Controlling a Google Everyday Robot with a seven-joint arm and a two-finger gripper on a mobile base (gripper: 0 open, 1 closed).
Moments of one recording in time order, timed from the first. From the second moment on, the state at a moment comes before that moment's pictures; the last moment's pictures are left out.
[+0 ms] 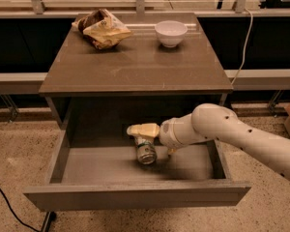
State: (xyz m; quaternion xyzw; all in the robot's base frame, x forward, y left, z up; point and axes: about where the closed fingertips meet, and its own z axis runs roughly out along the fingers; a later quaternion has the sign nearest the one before) arm 0.556 -0.031 0.639 -0.93 0.05 -0.13 0.35
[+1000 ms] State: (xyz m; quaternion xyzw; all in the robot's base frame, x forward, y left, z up) arm 0.542 -0.013 0.664 -0.91 0.04 -0.12 0.39
